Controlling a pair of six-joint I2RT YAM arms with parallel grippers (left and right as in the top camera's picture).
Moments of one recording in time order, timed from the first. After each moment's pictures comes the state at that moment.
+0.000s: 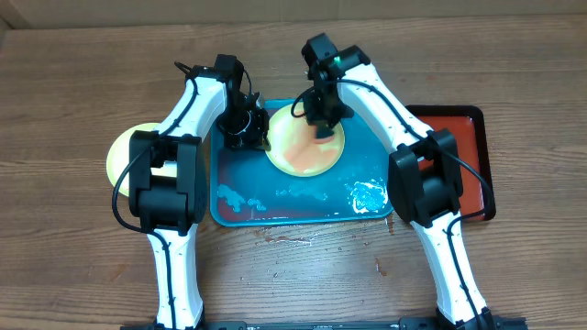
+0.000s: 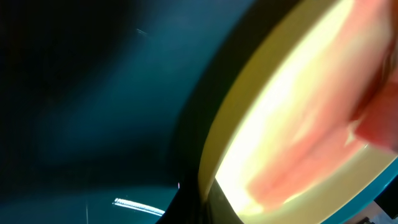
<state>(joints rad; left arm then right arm) -0.15 2.31 1.77 -1.07 0.46 -0.21 0.46 2.50 2.27 -1.17 -0.13 0.29</state>
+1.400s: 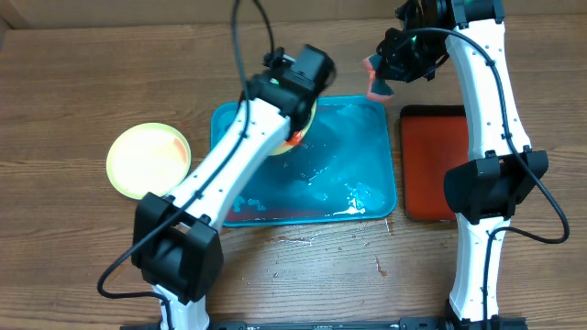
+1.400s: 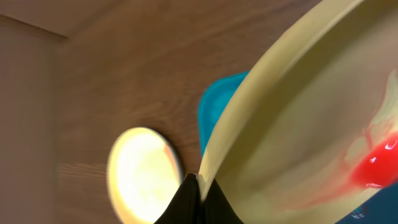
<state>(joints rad) -0.55 1.94 1.77 -1.10 -0.74 -0.23 0.13 2.35 2.59 -1.57 -0.39 0.30</state>
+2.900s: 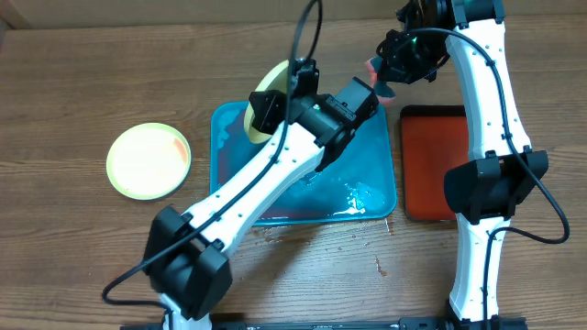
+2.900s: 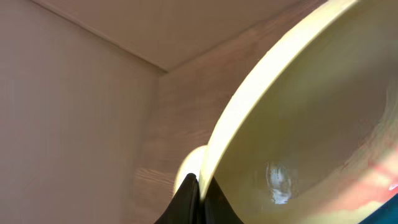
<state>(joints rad) -0.72 1.91 1.77 -1.23 -1.17 -0.45 0.13 2.35 2.59 -1.59 -0.38 0.30</state>
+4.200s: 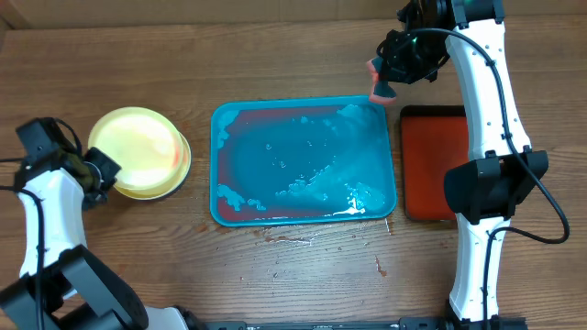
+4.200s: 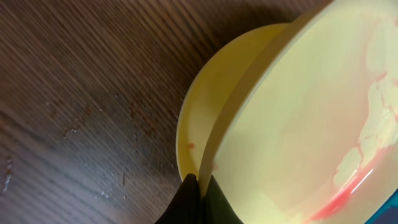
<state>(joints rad) 0.56 1.62 1.11 -0.69 0.06 -0.37 0.13 2.35 2.59 -1.58 -0.36 0.30</state>
